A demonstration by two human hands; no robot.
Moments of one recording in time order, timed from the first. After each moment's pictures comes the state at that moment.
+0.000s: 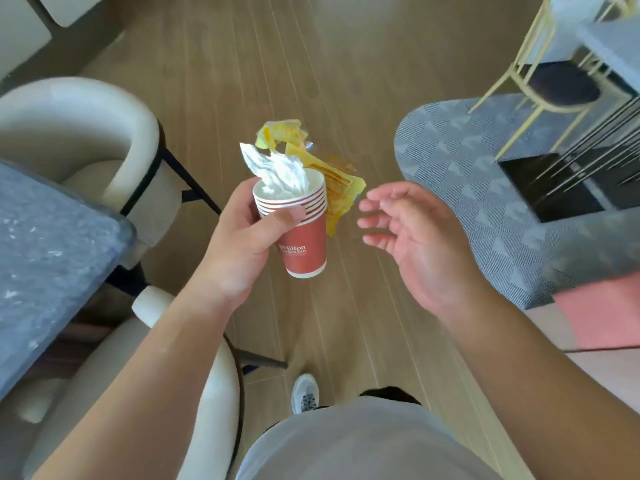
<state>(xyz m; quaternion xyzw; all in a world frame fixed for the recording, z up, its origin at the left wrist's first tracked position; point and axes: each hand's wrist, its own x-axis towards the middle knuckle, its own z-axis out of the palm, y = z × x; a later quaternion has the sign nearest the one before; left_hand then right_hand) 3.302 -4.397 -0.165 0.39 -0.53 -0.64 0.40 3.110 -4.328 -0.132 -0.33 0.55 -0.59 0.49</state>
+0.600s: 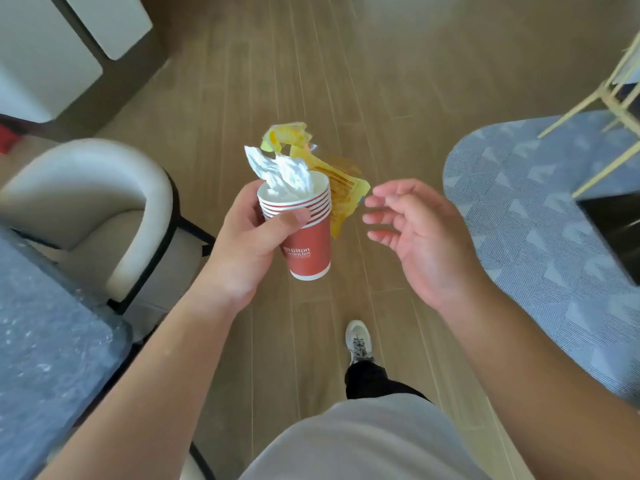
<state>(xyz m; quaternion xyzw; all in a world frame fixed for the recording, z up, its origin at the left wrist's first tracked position) 3.224 -4.664 -0.166 0.45 -0.53 -0.60 0.41 3.022 -4.622 -0.156 -0.32 0.50 -0.59 0.54</state>
